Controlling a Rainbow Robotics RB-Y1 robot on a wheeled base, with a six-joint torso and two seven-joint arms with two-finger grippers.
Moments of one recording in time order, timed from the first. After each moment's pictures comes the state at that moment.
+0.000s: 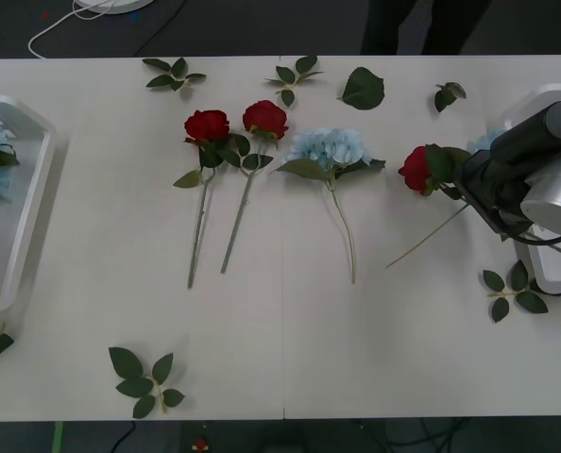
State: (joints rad) right arm -0.72 -1.15 0.81 -1.90 -0.73 1.21 -0.32; left arm -0.49 0.84 0.24 -0.73 1.14 0.77 -2.38
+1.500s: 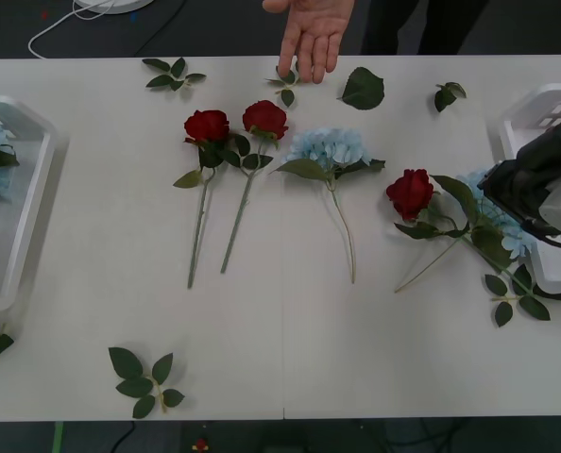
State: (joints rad) right arm -0.67 -1.18 0.81 -1.80 -0.67 1.17 -0.10; left arm -0.48 0.84 0.24 -0.73 1.16 0.77 -2.38
